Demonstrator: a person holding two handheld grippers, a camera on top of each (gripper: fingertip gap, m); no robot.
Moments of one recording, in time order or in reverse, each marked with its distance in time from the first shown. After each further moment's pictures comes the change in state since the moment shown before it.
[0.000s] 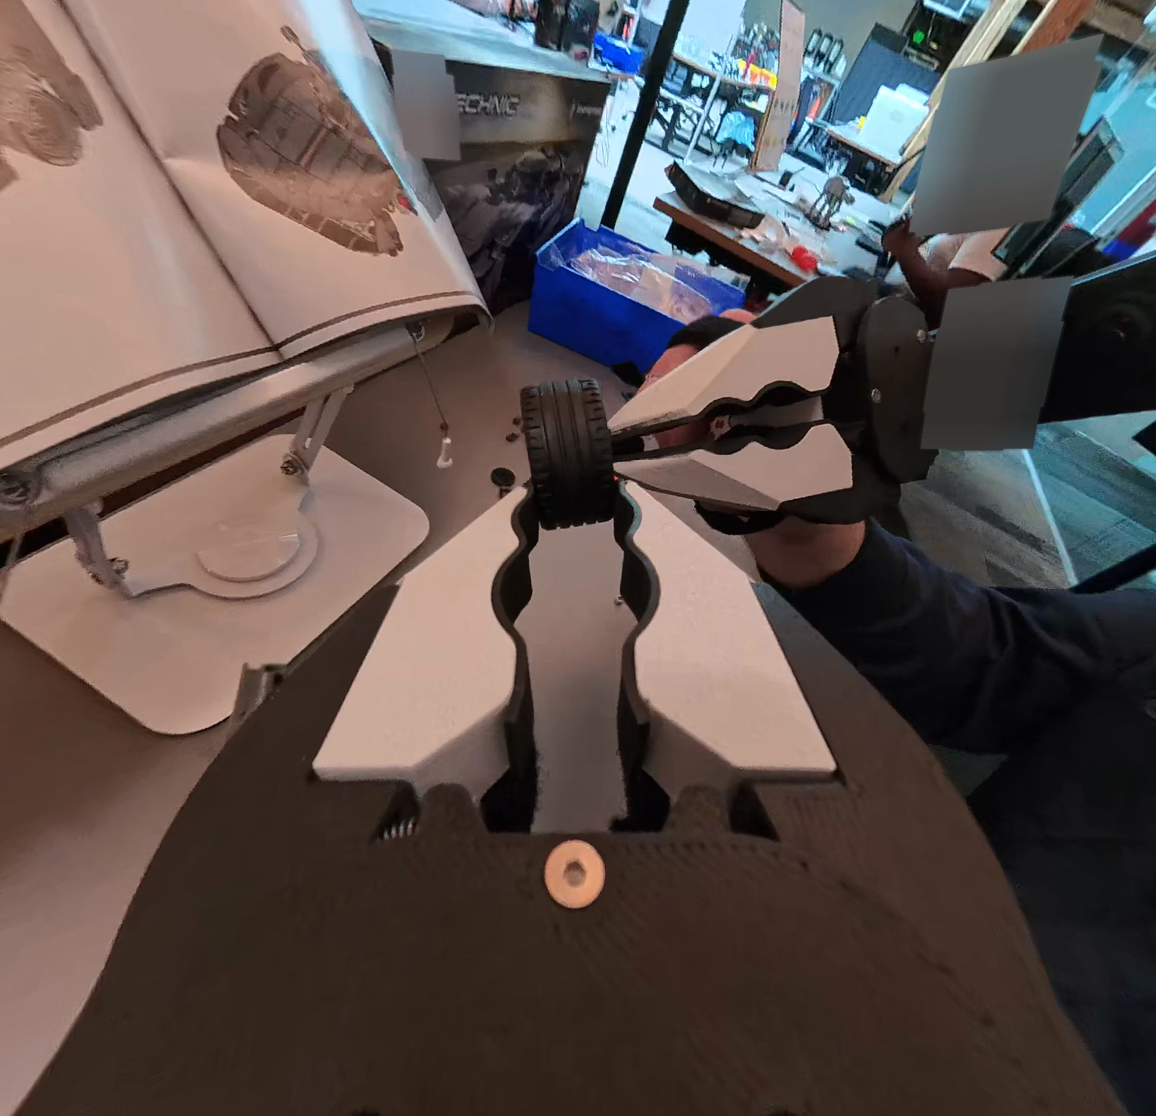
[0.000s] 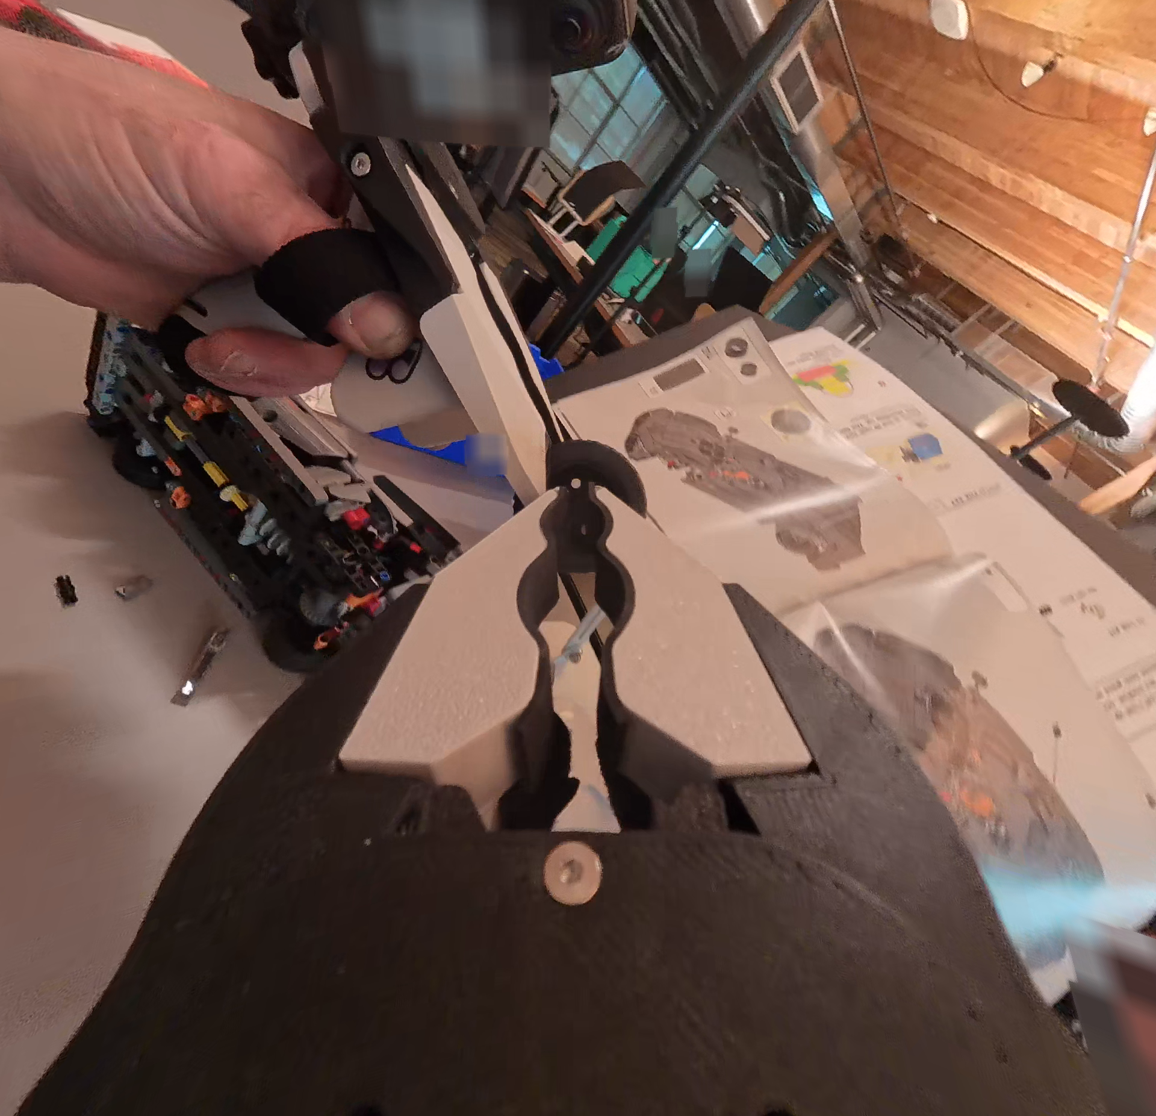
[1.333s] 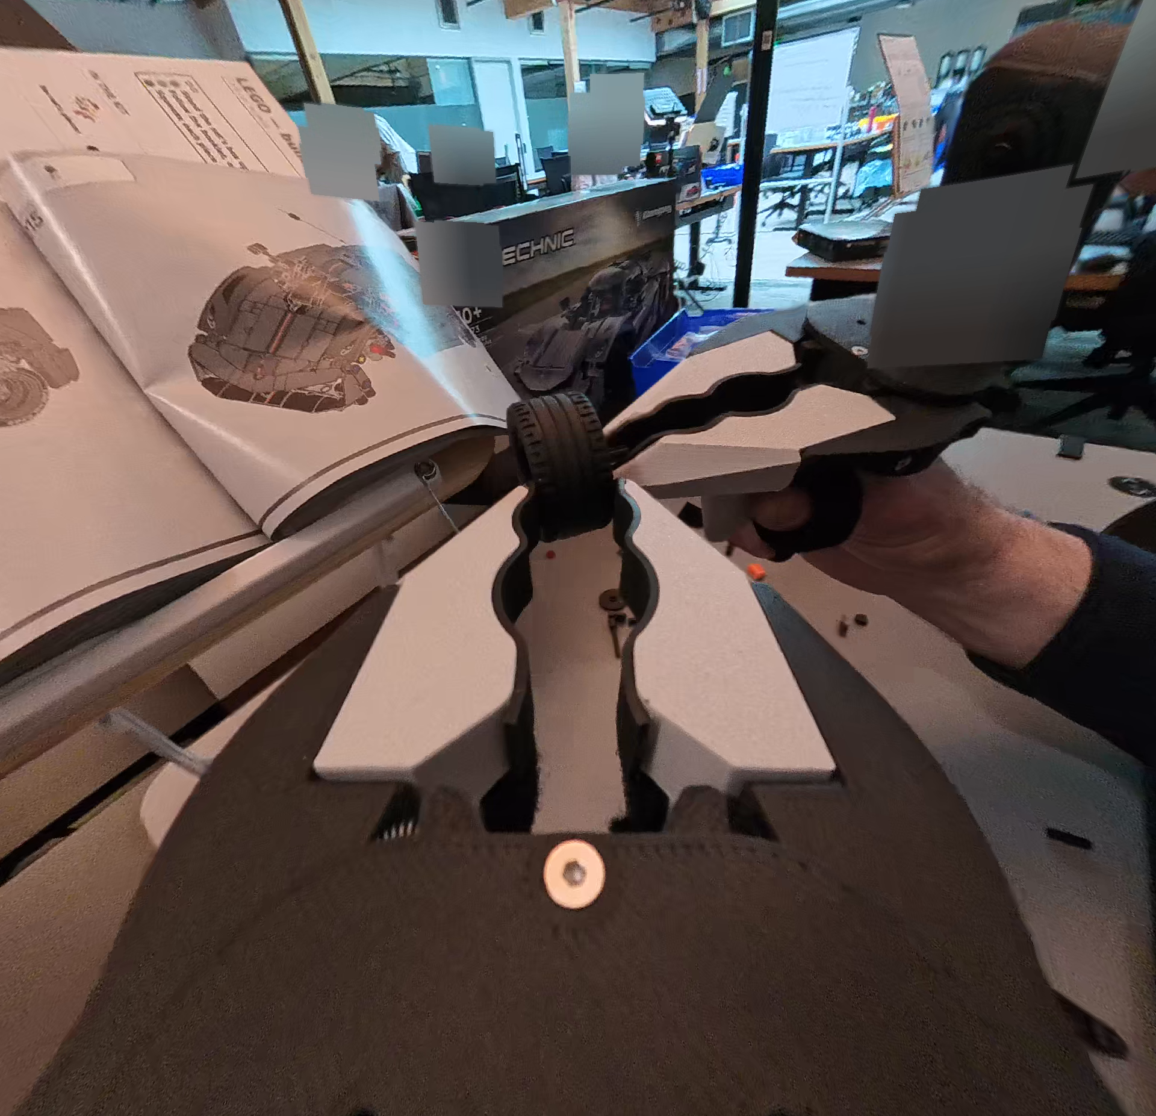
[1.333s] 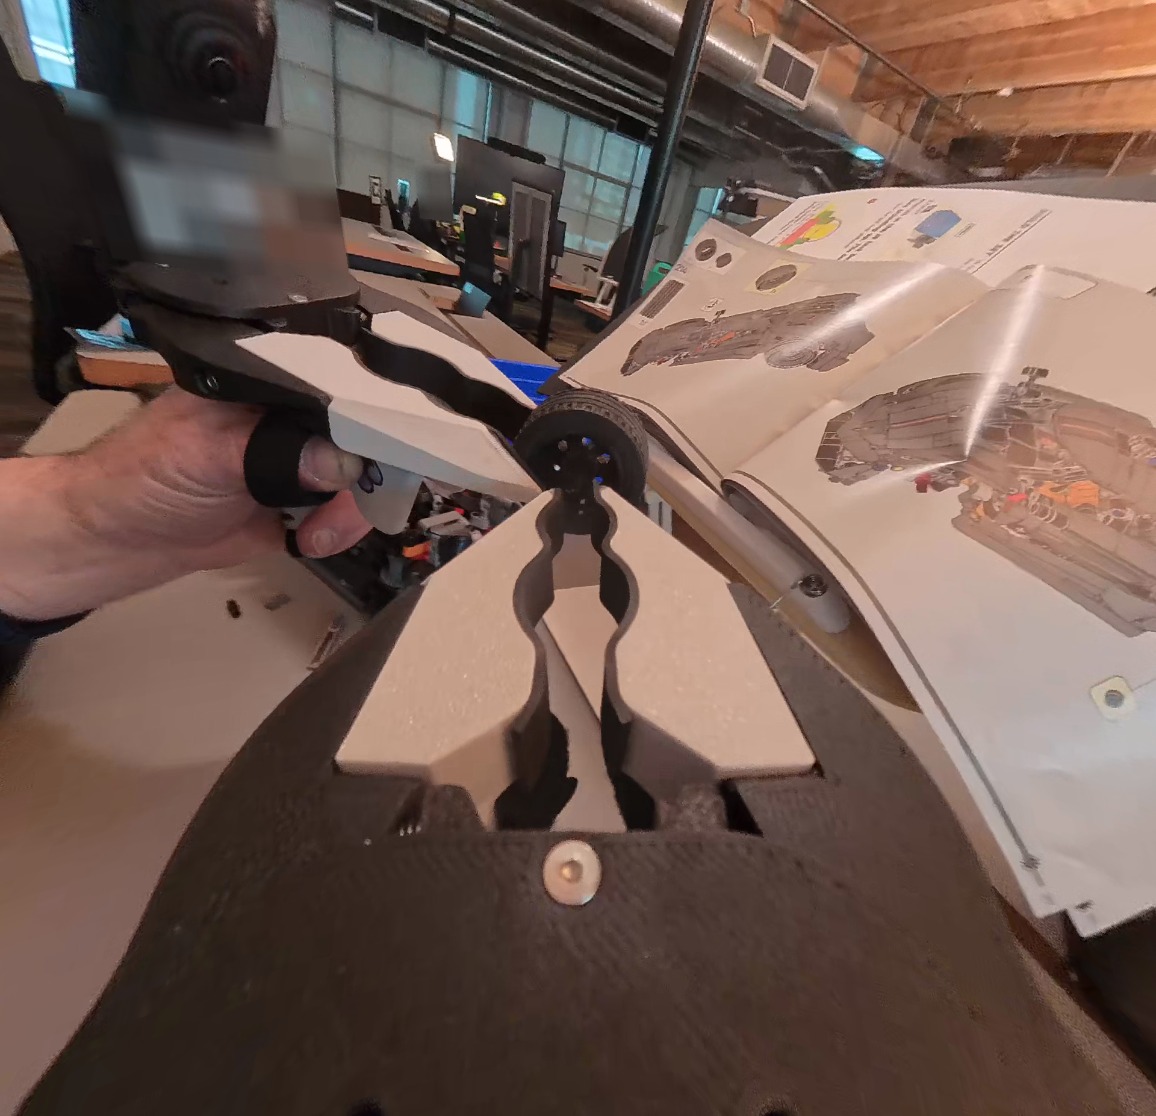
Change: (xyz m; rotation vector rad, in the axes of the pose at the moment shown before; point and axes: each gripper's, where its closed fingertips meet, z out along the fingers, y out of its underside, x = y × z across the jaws) left arm 0.013 -0.003 0.093 0.211 -0.255 0.381; right arm 0.032 0.069 -0.054 0.142 -0.095 0.448
